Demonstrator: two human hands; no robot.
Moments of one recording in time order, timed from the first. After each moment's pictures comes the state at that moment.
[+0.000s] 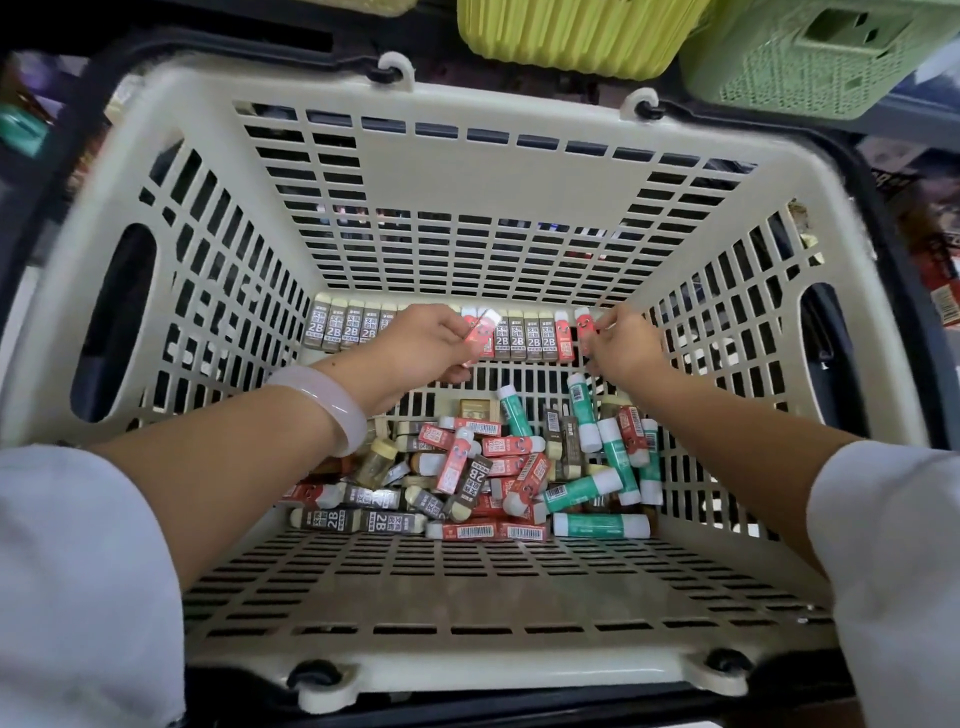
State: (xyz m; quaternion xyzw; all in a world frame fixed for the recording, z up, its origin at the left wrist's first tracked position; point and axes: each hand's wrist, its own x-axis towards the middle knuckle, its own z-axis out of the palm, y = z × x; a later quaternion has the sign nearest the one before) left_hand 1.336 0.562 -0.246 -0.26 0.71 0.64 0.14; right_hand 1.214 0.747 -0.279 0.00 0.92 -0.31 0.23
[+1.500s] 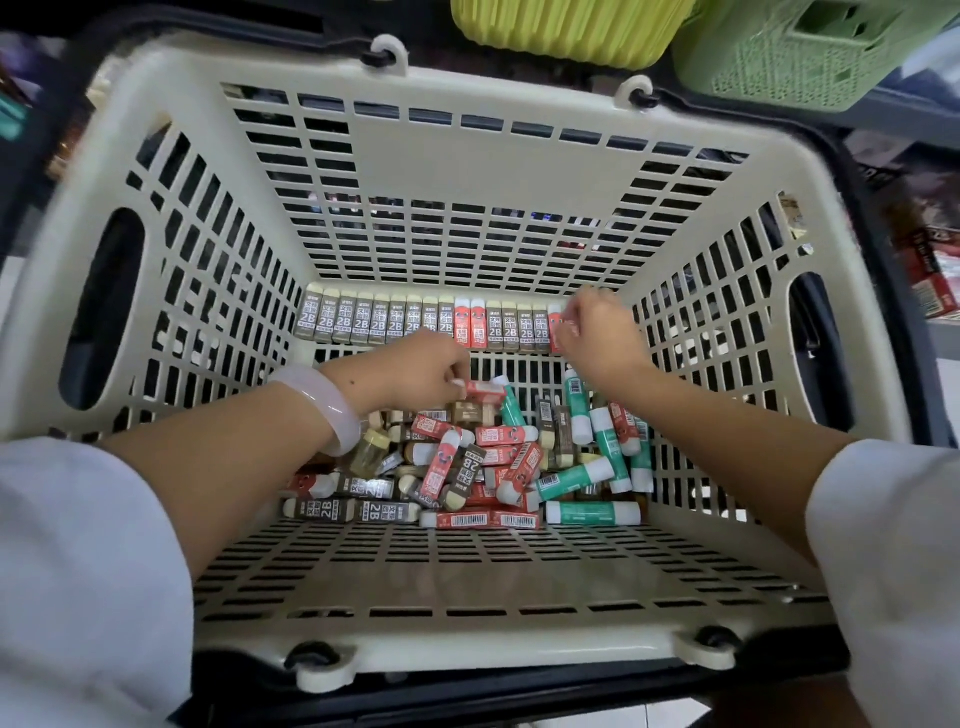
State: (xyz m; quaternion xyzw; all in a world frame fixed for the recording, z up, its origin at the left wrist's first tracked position) left_hand 1.340 0.563 -0.261 -0.01 0.92 0.30 0.24; right_hand 1.237 0.735 -0.259 -0.19 0.96 -0.16 0.13
